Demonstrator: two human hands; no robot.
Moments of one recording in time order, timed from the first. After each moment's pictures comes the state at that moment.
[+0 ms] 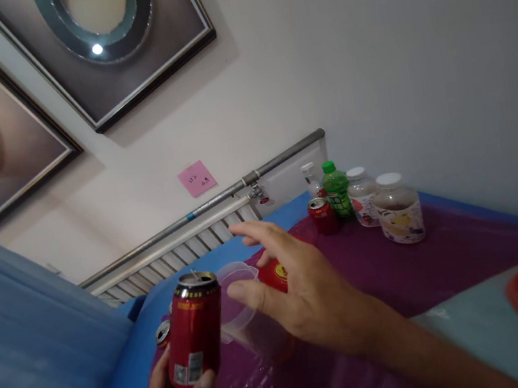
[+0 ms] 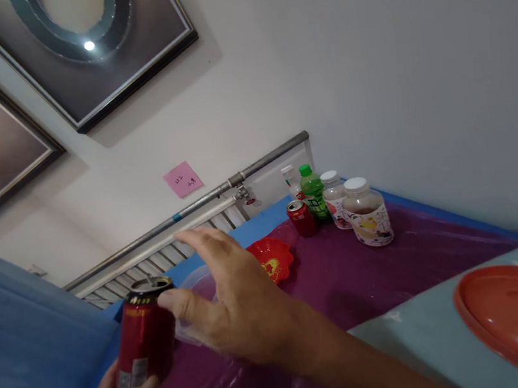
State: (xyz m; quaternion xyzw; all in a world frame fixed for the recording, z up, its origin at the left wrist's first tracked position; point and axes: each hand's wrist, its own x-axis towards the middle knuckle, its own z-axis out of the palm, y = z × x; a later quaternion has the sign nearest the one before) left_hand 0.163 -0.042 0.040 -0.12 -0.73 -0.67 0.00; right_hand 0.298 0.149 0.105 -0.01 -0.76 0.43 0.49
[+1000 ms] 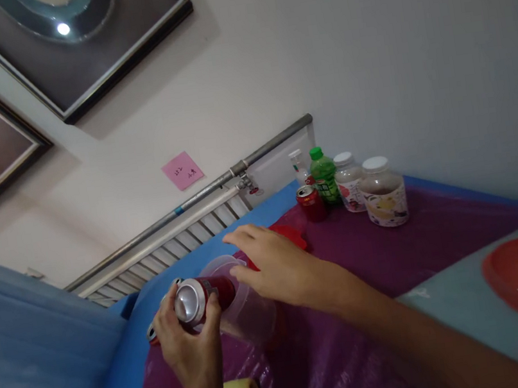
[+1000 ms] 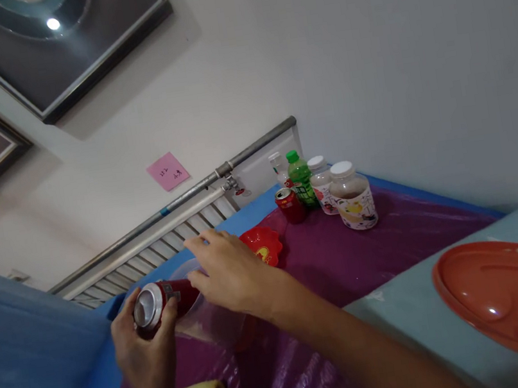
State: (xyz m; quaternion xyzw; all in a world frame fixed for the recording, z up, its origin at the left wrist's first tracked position) left_hand 0.143 0.030 0.042 -0.29 -0.79 -0.43 0.34; right_hand 0.264 0.179 0.082 -0.08 -0.88 0.28 0.38
